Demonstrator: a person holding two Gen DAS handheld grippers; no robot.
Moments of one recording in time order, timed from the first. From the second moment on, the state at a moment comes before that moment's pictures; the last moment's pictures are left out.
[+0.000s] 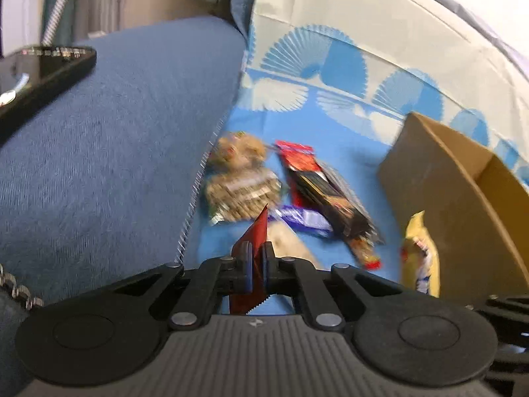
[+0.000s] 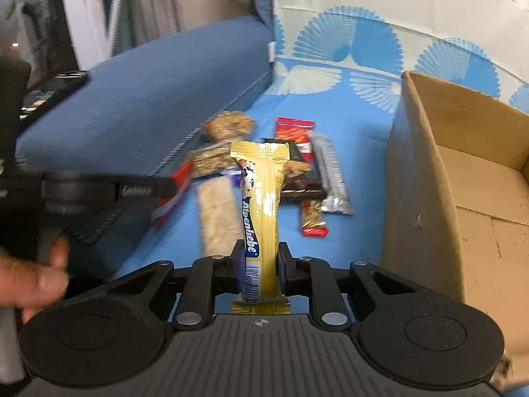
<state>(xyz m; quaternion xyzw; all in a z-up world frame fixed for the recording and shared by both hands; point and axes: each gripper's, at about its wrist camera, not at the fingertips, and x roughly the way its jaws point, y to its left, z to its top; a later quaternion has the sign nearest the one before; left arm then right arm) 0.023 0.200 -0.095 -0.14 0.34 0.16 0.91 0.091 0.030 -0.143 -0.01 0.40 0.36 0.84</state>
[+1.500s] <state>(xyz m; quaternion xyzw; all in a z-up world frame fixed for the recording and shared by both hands) 0.044 0.177 -0.129 -0.12 0.49 0.21 0.84 0.064 0.018 -0.186 -0.02 0.46 0.39 0.80</state>
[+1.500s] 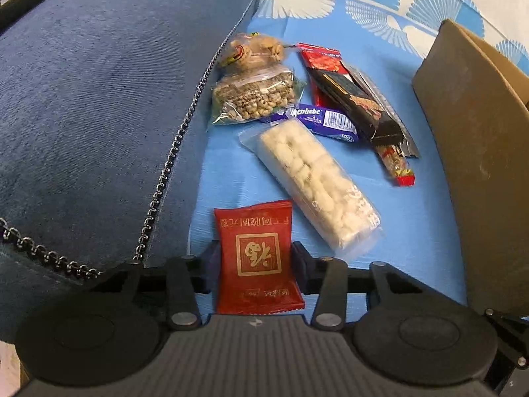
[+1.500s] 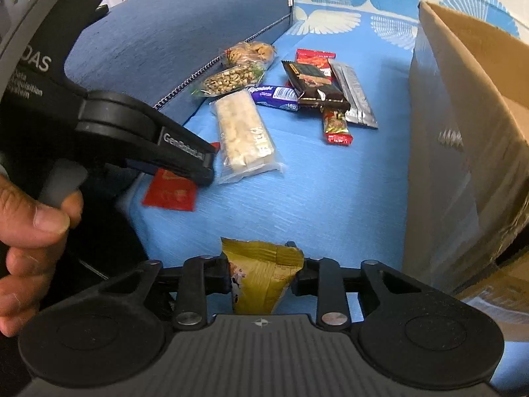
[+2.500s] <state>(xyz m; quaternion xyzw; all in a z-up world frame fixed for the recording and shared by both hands) 0.005 0.151 -0.077 -0.09 0.32 0.20 0.92 0.060 -0.028 -0.108 0.06 0.32 0.42 0.85</state>
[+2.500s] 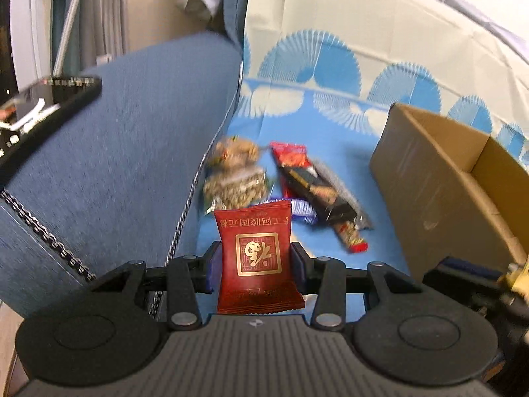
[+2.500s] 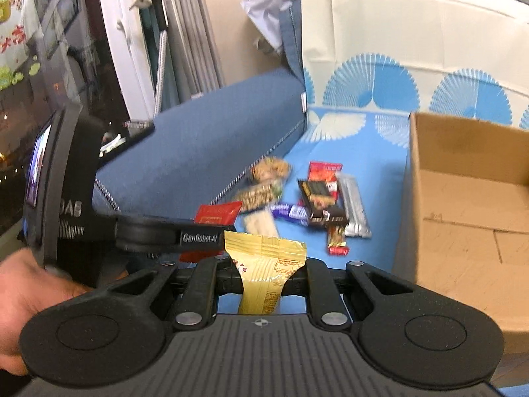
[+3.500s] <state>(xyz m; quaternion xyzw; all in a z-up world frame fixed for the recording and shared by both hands) 0.001 0.084 -0.035 -0.03 0.21 0.14 0.97 0.174 -0.170 -0.082 0.19 0.26 0.23 0.92</state>
